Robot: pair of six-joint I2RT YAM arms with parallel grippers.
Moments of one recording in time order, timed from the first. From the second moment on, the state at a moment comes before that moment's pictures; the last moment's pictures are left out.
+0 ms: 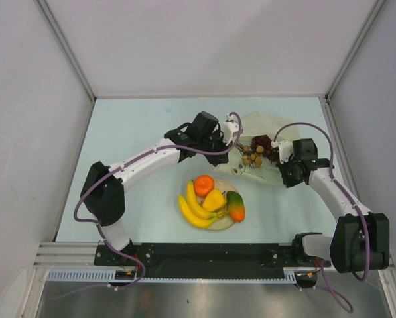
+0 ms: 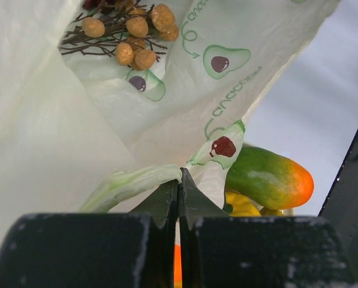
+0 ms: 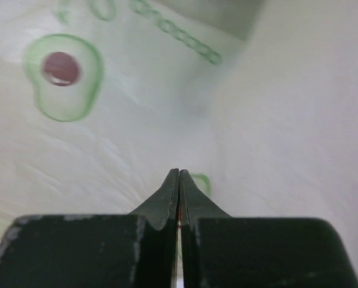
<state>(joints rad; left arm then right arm) -0.77 1.74 1.47 -0.48 0.35 0.11 0.10 1.23 0.78 -0.62 -0.14 -0.35</state>
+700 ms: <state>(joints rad) -0.79 1.75 1.53 -0.49 0.35 0.13 0.19 1.41 0.96 -0.30 -0.36 -0.40</state>
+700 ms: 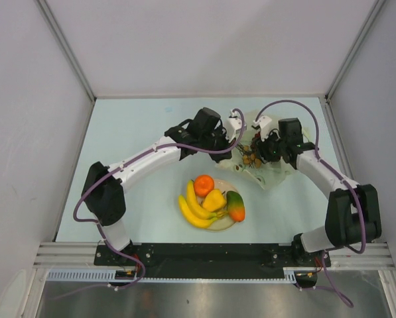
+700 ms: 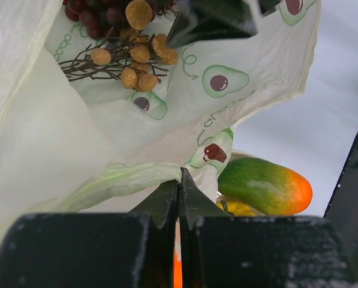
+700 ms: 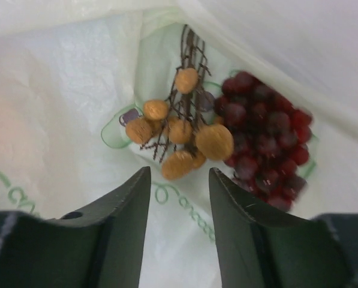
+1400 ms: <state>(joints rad) -0.79 1.75 1.53 -0.50 0.35 0.16 0.23 1.58 1.02 -0.26 -0.33 -0.41</state>
